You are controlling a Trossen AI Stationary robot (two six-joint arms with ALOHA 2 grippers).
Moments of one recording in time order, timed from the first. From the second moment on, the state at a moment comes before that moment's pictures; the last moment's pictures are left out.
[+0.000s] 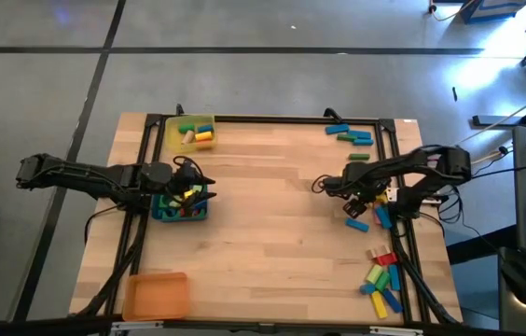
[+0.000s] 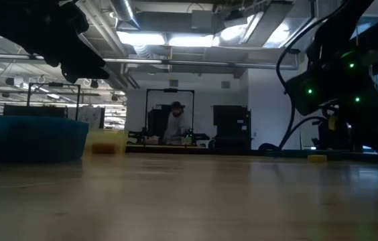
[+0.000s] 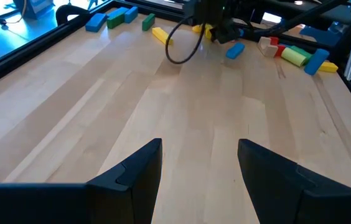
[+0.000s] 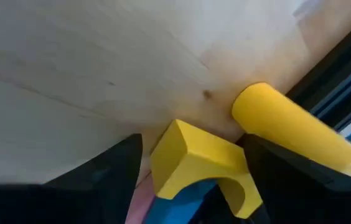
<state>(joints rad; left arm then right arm) -0.02 0.67 0.34 -0.07 -0.17 -0.23 -0.17 1.57 0.68 -1.16 0.08 0.72</state>
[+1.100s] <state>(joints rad) -0.02 0.67 0.35 -0.07 -0.17 -0.22 -0.17 1.59 0.91 -1.32 -0.01 0.58</state>
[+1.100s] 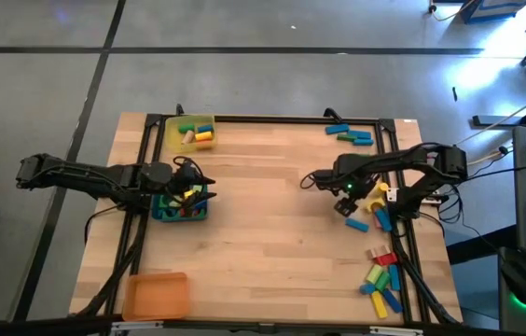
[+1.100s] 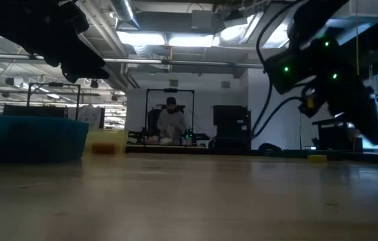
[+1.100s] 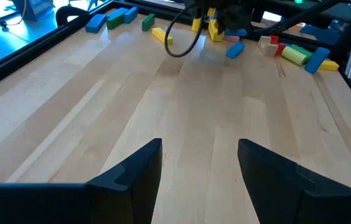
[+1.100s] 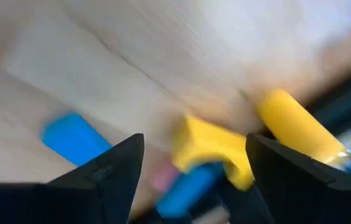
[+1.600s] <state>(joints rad) -0.02 0.67 0.35 -0.07 -0.17 -0.21 -0.17 1.59 0.81 -1.39 0.02 0.57</state>
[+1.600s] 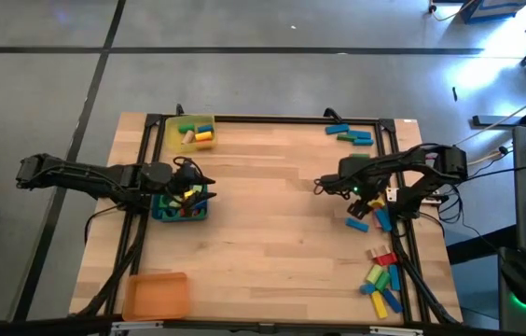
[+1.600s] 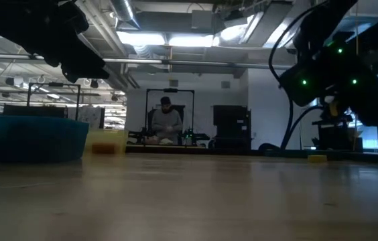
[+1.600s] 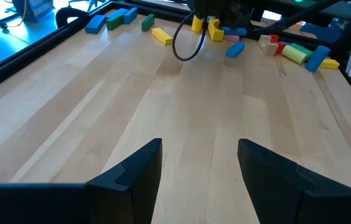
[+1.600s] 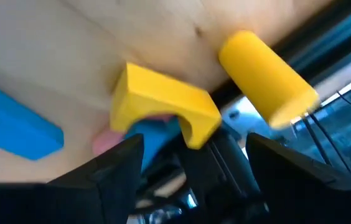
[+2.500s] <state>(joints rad) -0.02 0.67 0.35 -0.07 -0.17 -0.20 -0.13 1.59 0.99 -1.35 0.02 0.55</state>
